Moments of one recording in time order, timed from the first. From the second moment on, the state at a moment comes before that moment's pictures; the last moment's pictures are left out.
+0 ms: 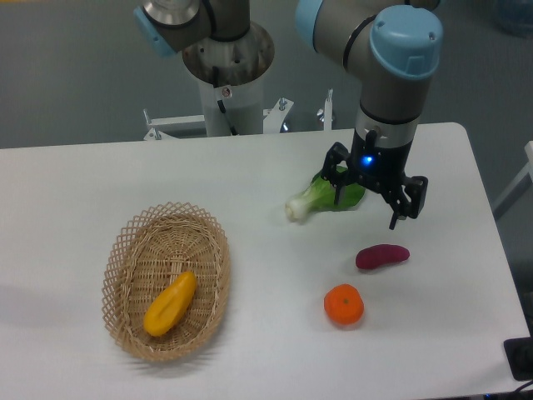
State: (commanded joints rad) arm 2.61 -1.81 -1.49 -1.23 1.44 1.20
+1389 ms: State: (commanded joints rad) arm 2.18 -1.92 -1.60 -0.97 1.41 0.50
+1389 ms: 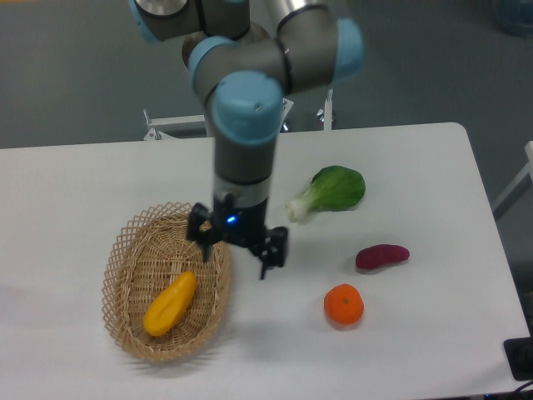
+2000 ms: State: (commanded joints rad) arm 2.06 -2.06 -1.62 -0.83 1.51 0.44
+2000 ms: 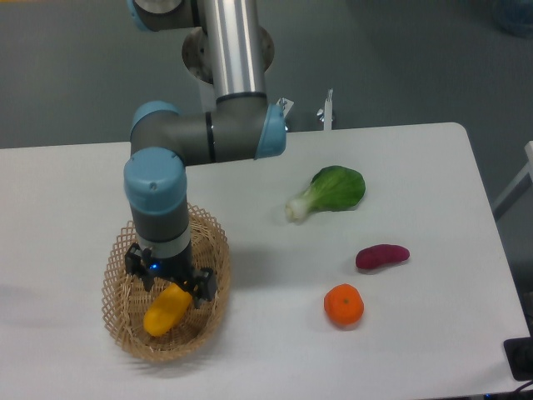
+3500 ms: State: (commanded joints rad) arm 2.03 -2.14 -1.62 -0.76 1.61 0.45
